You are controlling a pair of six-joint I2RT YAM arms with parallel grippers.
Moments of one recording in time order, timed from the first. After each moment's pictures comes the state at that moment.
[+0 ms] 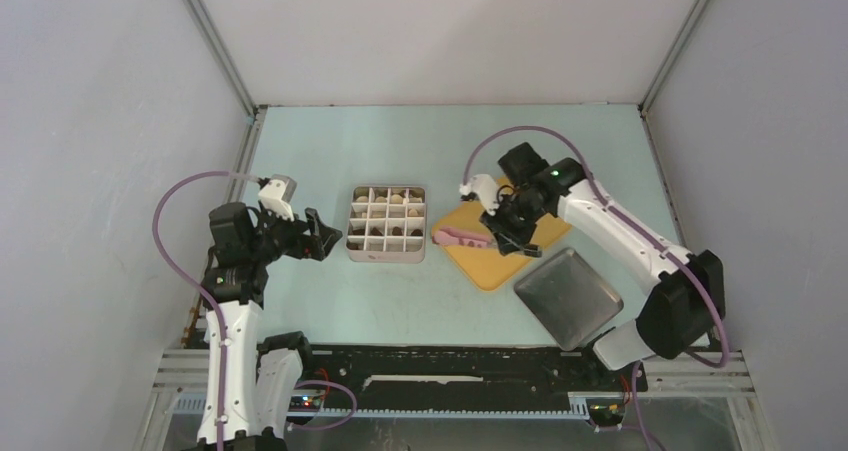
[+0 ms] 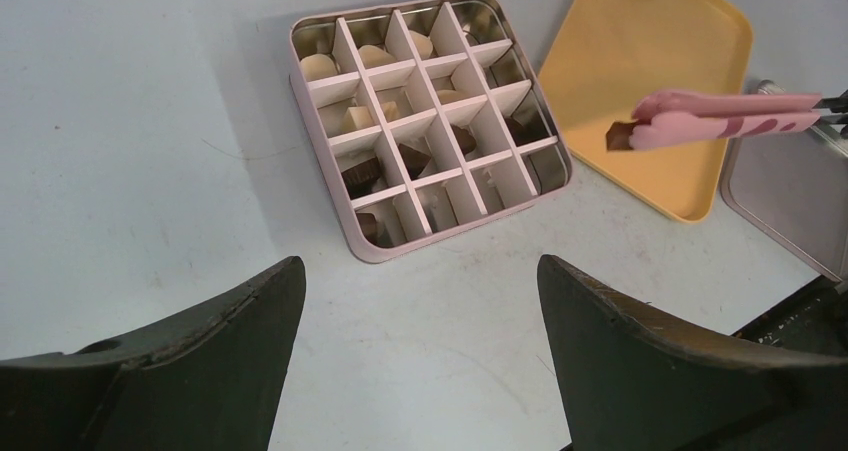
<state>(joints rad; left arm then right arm) 0.20 0.69 0.72 -0.58 0.66 0.06 0.52 1.47 1.27 -1.06 -0.33 -0.45</state>
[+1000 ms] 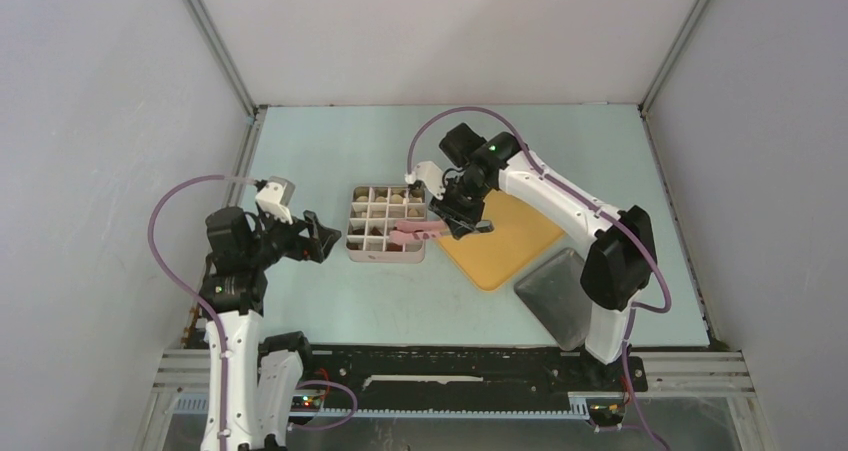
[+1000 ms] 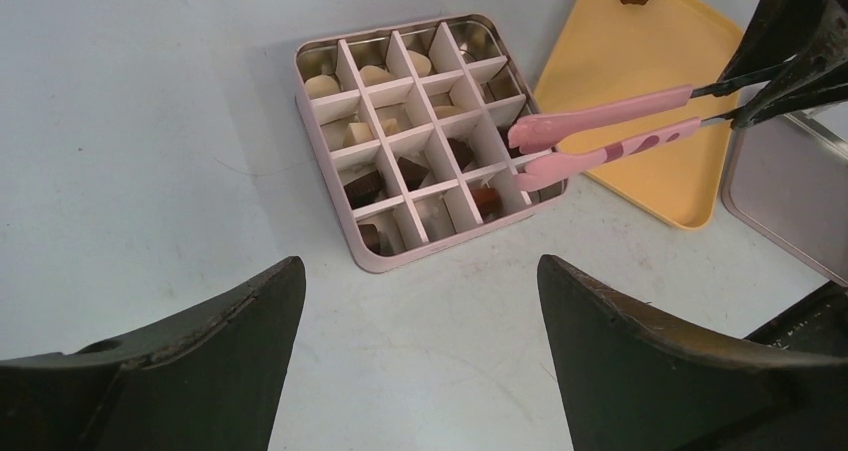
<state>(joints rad) 0.20 0.63 0.72 -0.58 0.66 0.06 0.71 1.86 1.72 -1.13 -0.37 -0.50</state>
